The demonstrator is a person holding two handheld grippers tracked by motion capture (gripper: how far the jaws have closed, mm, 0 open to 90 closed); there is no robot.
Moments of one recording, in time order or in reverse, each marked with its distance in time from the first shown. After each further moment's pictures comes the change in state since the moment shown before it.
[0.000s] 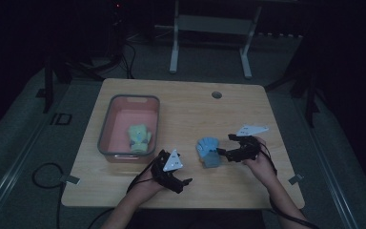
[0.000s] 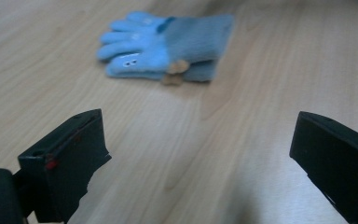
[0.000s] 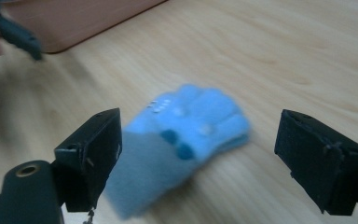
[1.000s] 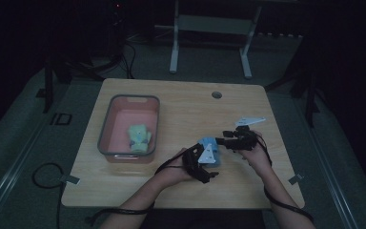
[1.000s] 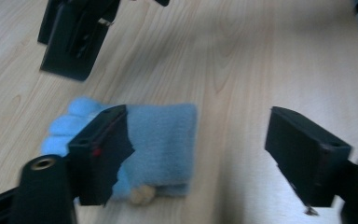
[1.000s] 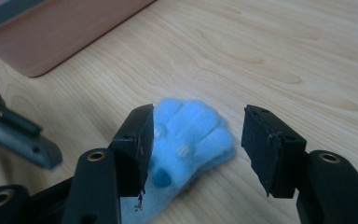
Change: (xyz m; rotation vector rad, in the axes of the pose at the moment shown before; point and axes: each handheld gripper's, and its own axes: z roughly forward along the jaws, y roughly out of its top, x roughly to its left) left arm -0.007 0.065 0.065 0.026 -0.095 0.234; right arm -0.024 0.013 0.025 0.038 0.031 0.111
